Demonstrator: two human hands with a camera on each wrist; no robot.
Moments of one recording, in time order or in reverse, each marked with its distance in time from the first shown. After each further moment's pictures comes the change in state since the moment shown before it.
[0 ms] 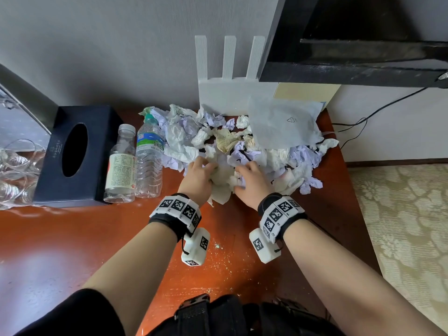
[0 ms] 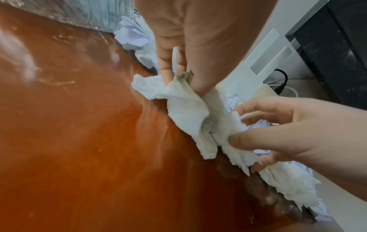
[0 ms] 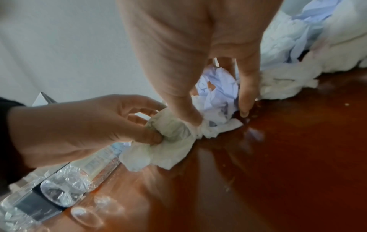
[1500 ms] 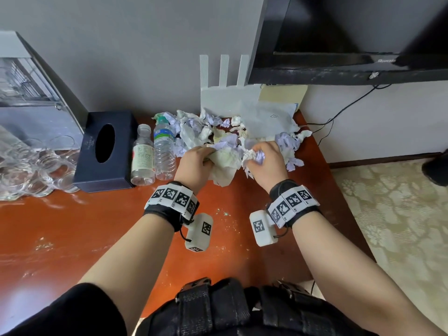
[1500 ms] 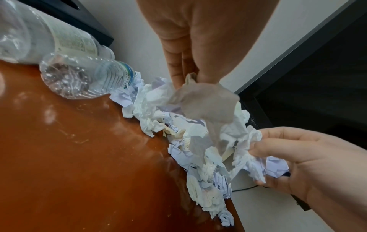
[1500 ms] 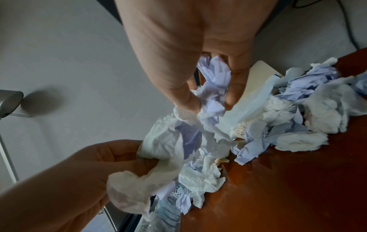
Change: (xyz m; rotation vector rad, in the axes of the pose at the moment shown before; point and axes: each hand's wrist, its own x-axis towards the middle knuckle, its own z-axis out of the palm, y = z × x) left_hand -0.104 0.028 -0.078 -0.214 0.226 0.148; right_hand -0.117 -0.055 -0.035 0.357 0.513 0.057
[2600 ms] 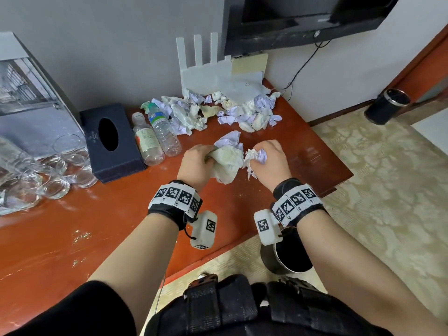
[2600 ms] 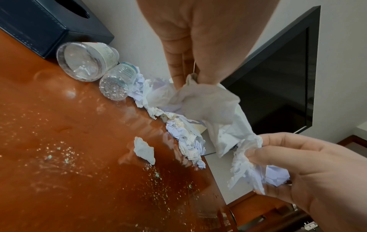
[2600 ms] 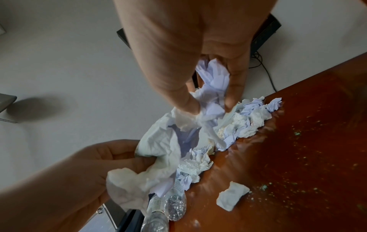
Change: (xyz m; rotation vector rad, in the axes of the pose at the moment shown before) left_hand -0.104 -0.039 -0.050 -0.051 -0.188 0.268; right_hand -0.170 -0.056 0.031 -0.081 0.182 0.198
